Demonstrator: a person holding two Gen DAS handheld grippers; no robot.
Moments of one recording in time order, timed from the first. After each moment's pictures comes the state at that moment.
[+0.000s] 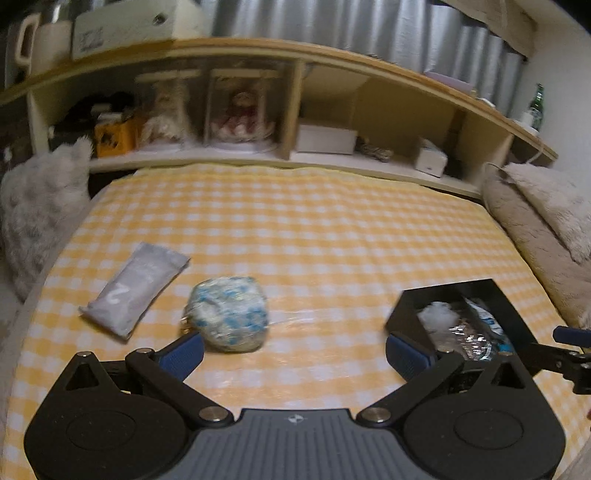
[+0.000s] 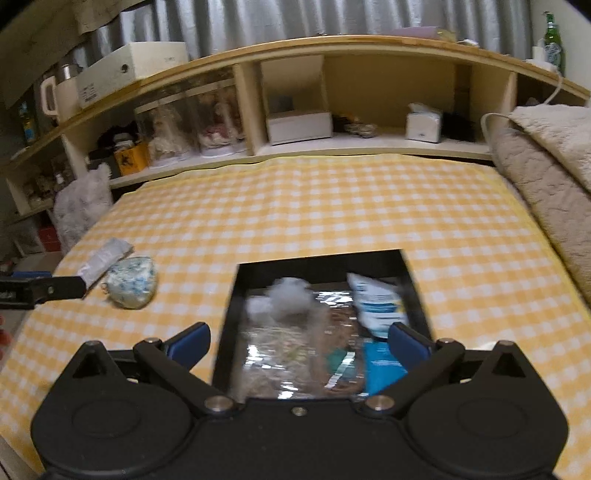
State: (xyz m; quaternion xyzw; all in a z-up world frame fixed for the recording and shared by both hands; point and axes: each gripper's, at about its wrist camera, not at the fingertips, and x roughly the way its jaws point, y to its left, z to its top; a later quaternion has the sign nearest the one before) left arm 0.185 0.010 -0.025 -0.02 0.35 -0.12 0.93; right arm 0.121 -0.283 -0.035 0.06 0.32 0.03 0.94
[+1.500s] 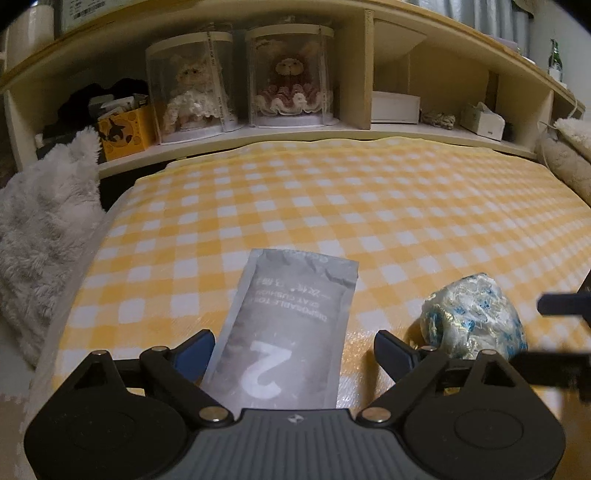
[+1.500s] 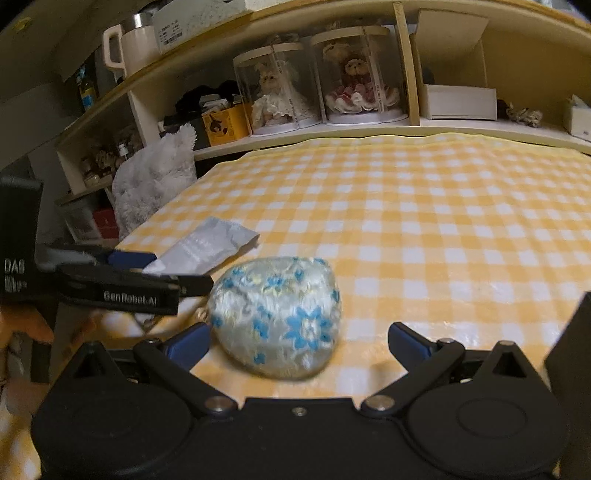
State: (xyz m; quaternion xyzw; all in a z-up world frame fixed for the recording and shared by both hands) left arm 0.339 0.138 -0.132 0.07 0.33 -0.14 0.93; right arm 0.280 -0.068 -0.127 0.07 0.31 0.15 0.94
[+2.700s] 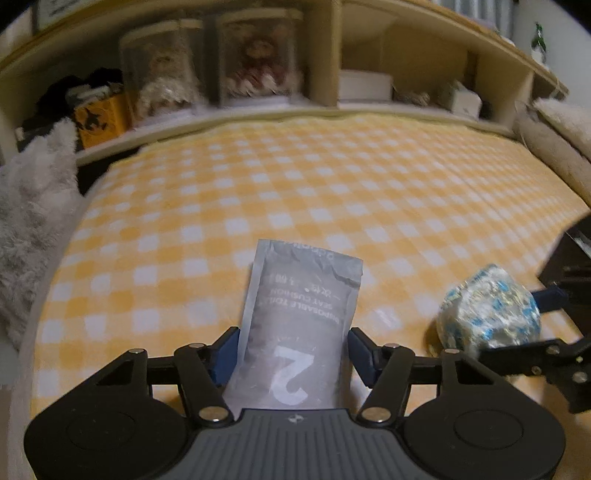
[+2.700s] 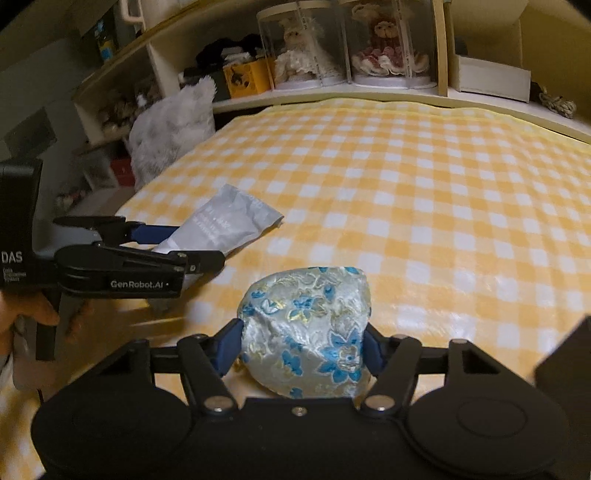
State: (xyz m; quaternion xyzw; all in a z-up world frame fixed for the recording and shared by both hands) left arm 0.310 0.113 -0.125 0.08 0.37 -0.16 0.91; right arm 0.280 -0.083 -0.117 0.01 0.39 0.20 0.90
